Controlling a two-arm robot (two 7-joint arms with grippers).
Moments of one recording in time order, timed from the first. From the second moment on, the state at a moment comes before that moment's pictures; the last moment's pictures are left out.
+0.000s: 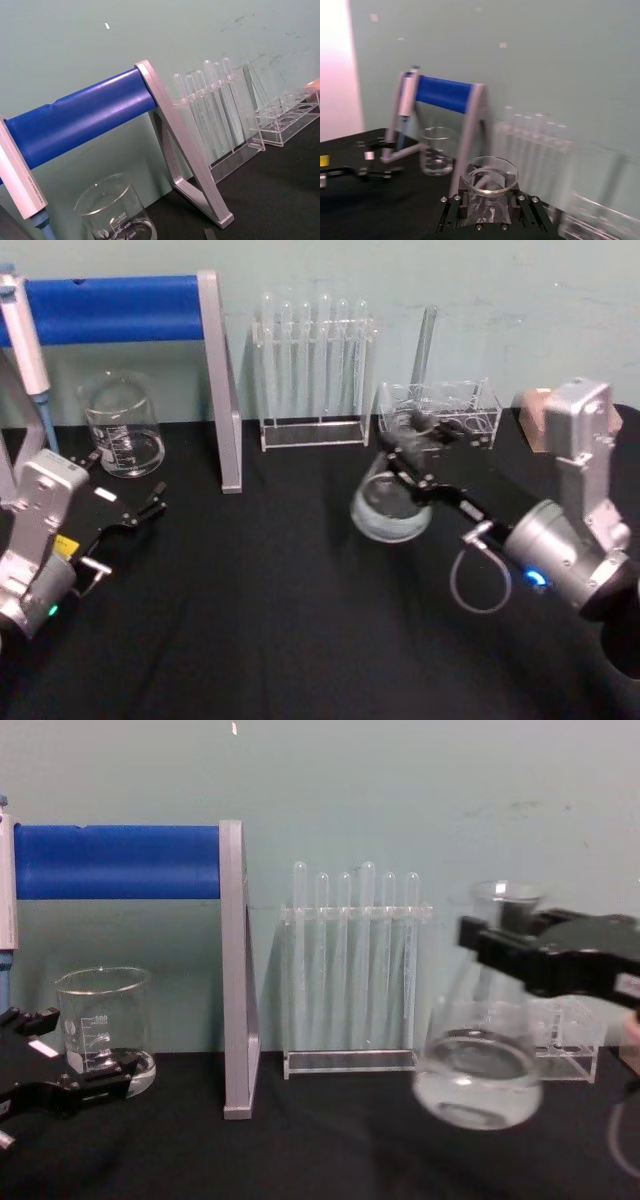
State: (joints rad) left arm -0.20 0.60 0.45 -1.41 -0.25 -0.12 0.03; right arm 0.11 0.37 -0.29 -1.70 0.32 0.01 0.35
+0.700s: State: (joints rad) left arm -0.20 0.60 0.45 -1.41 -0.25 -0.12 0.03; right arm 0.23 0.34 -0.45 -1.62 0.35 0.01 0.46
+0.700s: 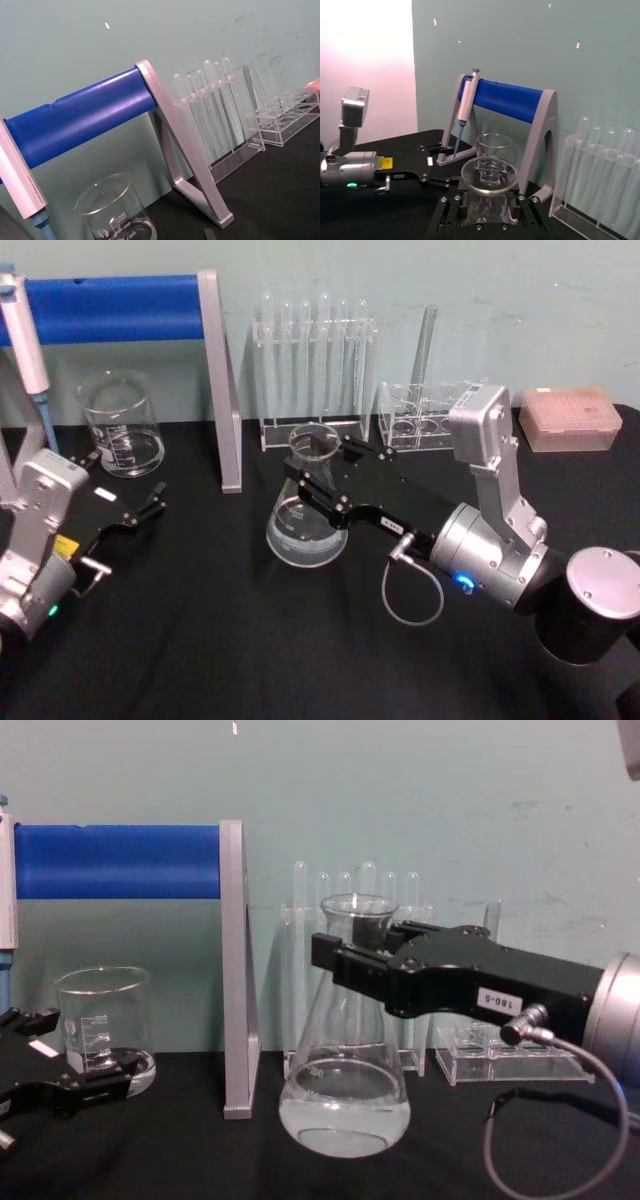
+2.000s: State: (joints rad) left arm -0.20 0.60 0.45 -1.41 -0.25 -0.12 0.03; right arm 0.07 0.37 -0.17 -1.71 0.30 0.03 0.24
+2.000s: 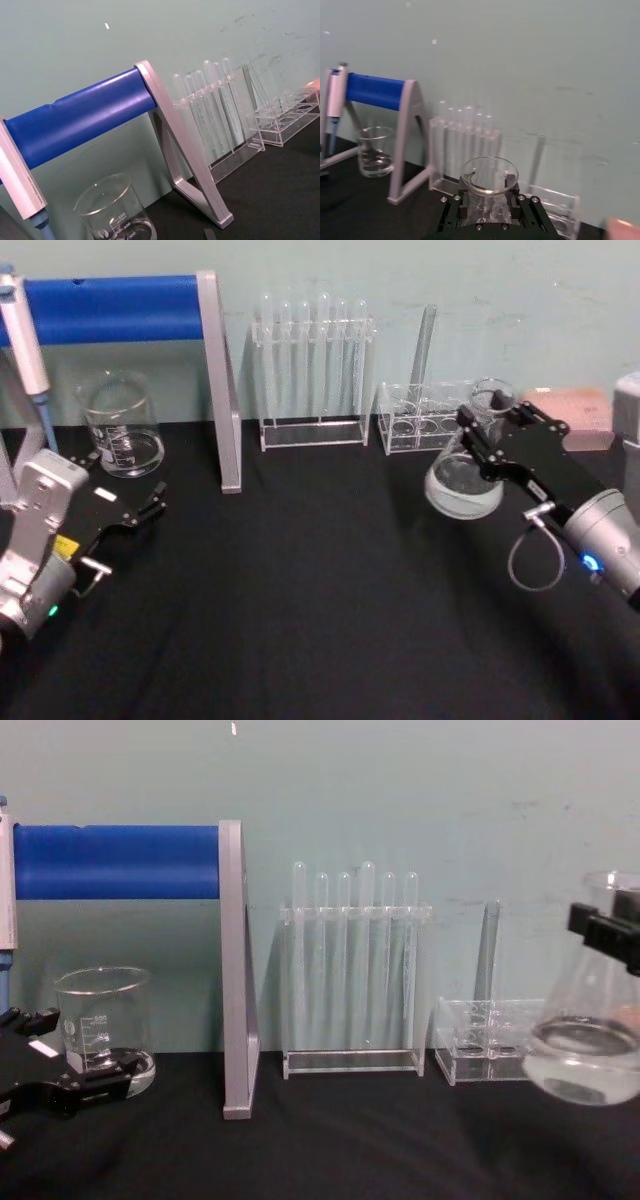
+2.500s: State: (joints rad) left arm -0.20 0.60 0.45 -1.41 -0.25 -0.12 0.03; right arm 0.18 0.33 -0.33 -1.63 0.32 0.03 0.40
